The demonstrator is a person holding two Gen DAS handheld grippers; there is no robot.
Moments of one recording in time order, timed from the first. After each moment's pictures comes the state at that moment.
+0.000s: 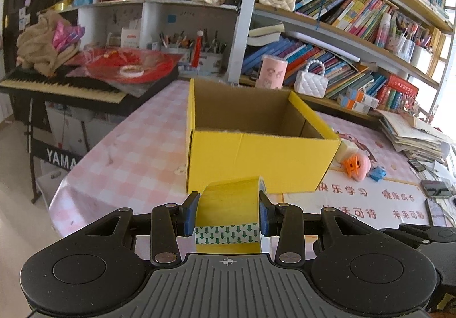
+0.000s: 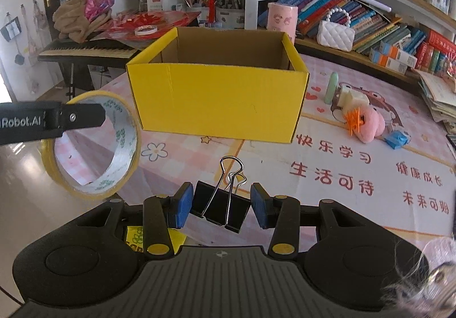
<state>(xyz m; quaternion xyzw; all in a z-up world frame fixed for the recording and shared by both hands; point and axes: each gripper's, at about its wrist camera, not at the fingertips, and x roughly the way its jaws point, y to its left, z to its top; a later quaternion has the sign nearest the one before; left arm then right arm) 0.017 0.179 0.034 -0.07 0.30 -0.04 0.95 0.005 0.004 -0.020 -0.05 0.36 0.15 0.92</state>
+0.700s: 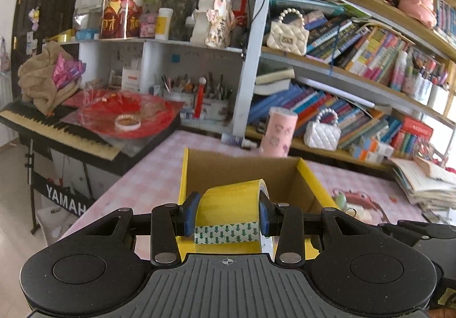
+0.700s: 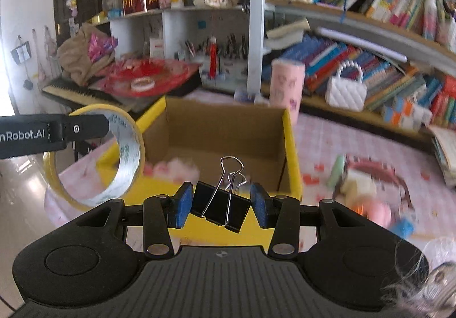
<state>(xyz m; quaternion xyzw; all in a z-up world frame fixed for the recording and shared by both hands) 0.107 0.164 0.078 -0.08 0.23 0.00 0.97 0.119 -0.003 0.031 -0.05 0.27 0.19 0.94</state>
